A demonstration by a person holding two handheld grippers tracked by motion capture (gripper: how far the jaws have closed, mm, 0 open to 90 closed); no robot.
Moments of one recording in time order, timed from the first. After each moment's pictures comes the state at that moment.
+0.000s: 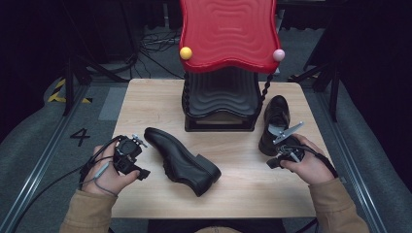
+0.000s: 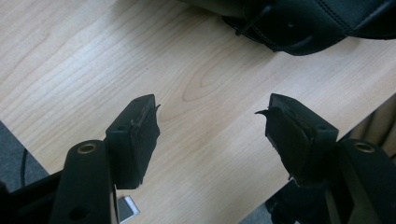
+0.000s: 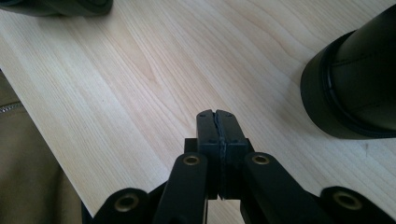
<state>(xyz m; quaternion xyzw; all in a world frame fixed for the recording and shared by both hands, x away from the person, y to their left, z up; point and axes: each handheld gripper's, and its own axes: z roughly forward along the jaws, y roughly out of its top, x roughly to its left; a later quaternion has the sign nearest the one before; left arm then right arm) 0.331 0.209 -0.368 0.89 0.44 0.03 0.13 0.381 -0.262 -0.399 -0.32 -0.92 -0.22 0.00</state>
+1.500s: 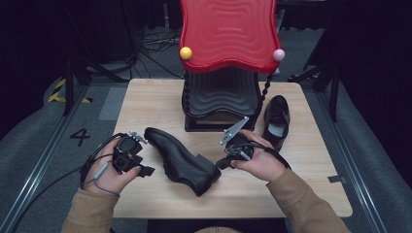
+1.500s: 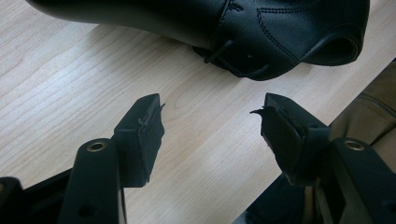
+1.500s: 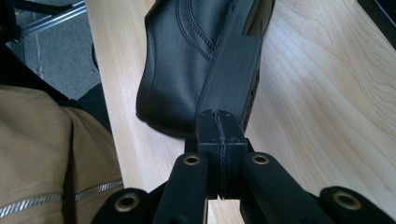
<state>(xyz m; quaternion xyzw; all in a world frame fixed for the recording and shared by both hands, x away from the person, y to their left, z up) 0.332 0.209 -0.361 0.88 0.43 0.00 0.19 0.376 -0.116 -0.374 -0.17 -0.94 -0.28 0.06</state>
